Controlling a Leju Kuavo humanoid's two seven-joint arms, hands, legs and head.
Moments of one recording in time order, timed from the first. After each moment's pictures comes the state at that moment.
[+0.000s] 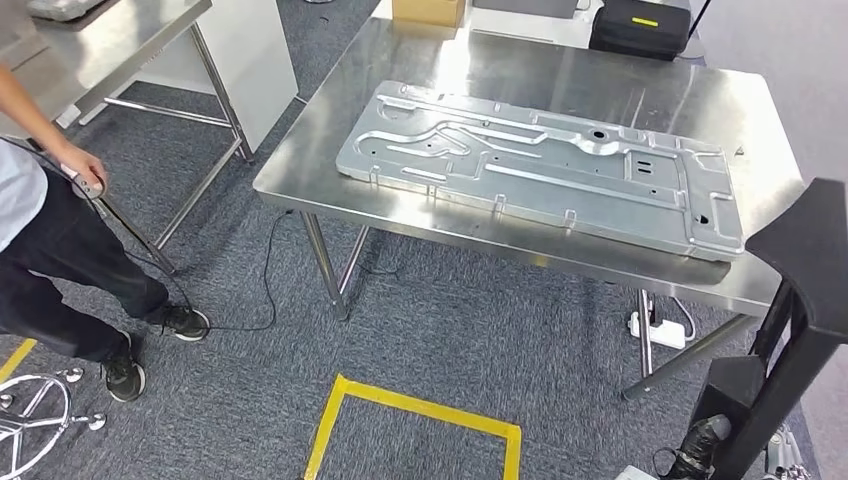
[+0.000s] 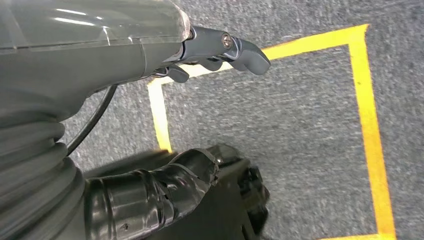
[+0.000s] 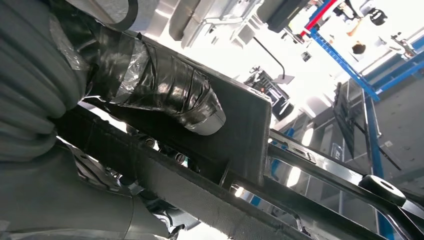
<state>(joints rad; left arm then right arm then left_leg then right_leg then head) -0.07 -0.23 1.05 -0.21 -1.24 0.21 -0.50 0.41 0.35 -0.19 -2.04 0.63 -0.69 -0.69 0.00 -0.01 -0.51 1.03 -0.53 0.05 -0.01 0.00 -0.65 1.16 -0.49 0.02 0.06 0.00</state>
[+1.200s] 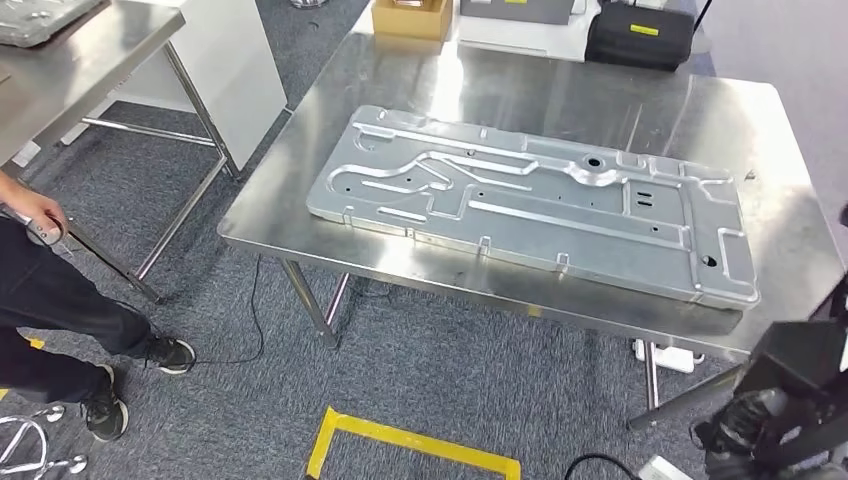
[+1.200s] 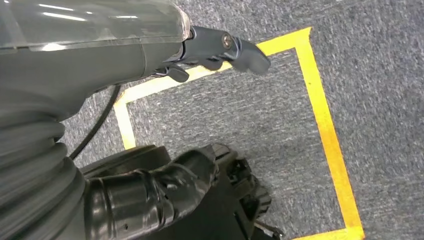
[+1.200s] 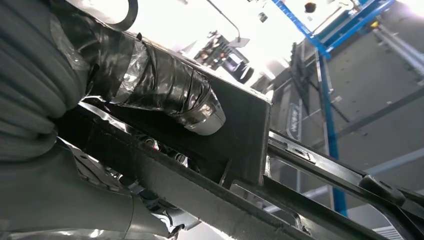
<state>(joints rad) -0.08 -0.22 1.02 -0.21 -1.30 0.19 -0.49 0.29 0.28 -0.17 -2.17 0.67 -0.69 -0.69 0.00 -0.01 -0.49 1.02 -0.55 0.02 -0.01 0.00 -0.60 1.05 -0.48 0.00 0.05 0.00</state>
